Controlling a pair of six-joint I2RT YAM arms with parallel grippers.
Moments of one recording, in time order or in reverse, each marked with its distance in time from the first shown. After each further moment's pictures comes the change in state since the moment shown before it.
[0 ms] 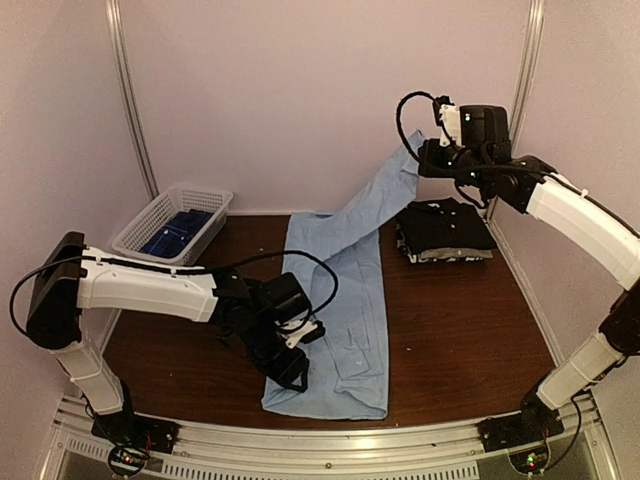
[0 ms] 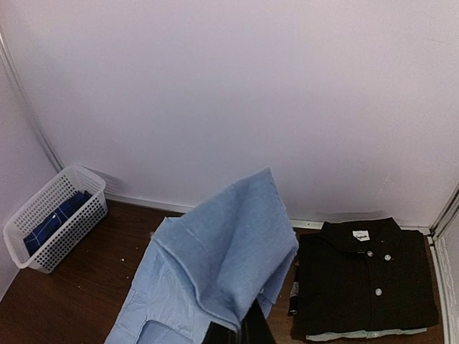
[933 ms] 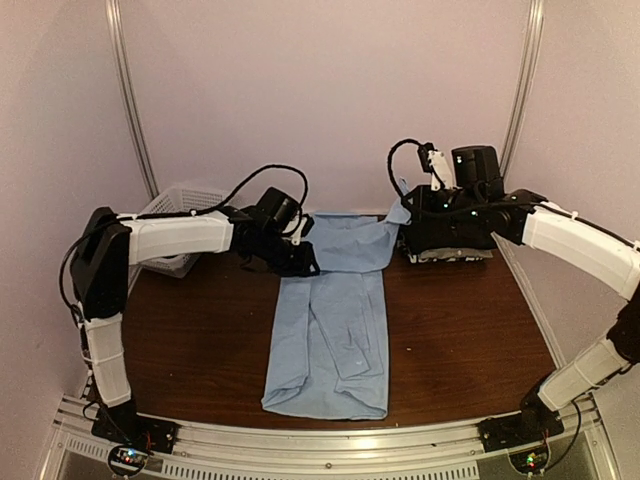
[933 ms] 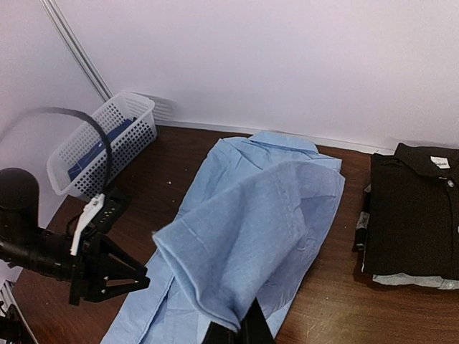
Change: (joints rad) left arm 0.361 0.221 0.386 0.245 -0.108 -0.017; right arm -0.001 -0.063 -0.282 0.056 -0.284 0.083
